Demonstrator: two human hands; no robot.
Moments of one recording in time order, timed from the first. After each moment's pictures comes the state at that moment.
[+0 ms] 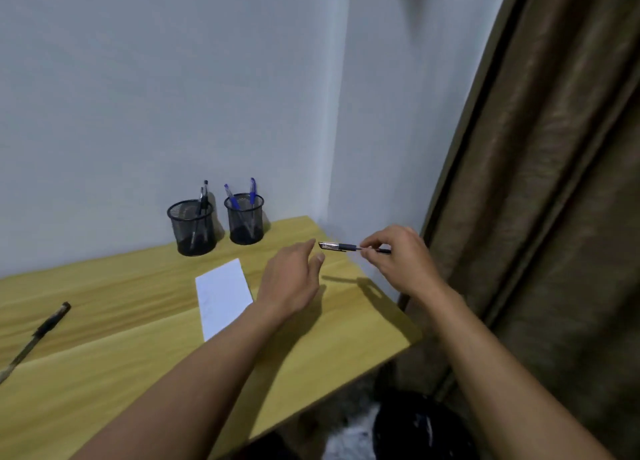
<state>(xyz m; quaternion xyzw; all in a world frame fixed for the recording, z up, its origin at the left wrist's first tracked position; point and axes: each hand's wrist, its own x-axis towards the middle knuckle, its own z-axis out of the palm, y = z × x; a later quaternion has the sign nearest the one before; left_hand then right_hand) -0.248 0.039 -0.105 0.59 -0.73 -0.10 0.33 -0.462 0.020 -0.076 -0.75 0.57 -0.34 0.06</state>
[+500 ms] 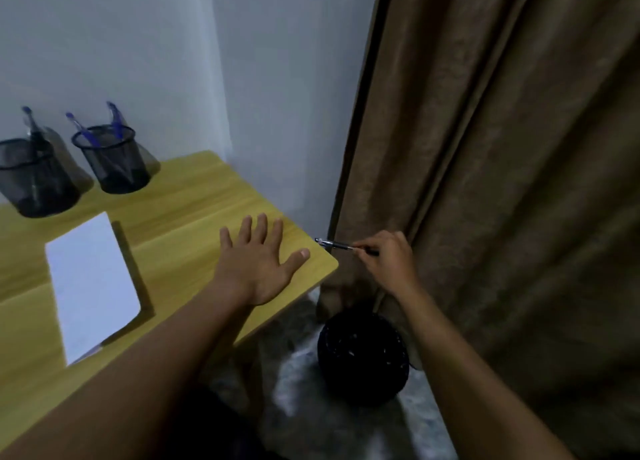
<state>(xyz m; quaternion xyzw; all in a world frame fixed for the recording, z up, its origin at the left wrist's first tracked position) -0.343 0.034 -0.180 0.59 -0.81 -0.07 0.02 -0.599 0.055 -0.221 -0.64 0.71 -0.29 0.03</state>
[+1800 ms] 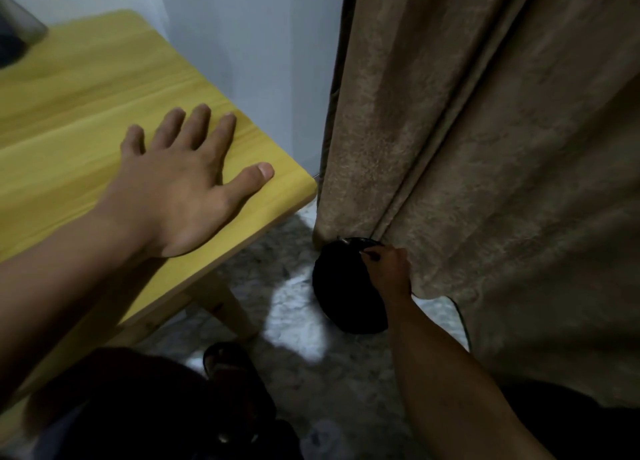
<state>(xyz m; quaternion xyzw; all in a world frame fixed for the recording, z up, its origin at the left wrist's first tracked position) -0.345 0.031 -0.189 0.59 -0.81 -0.02 0.03 -0.655 0.063 -0.481 -0.49 0.82 -0.22 0.18</state>
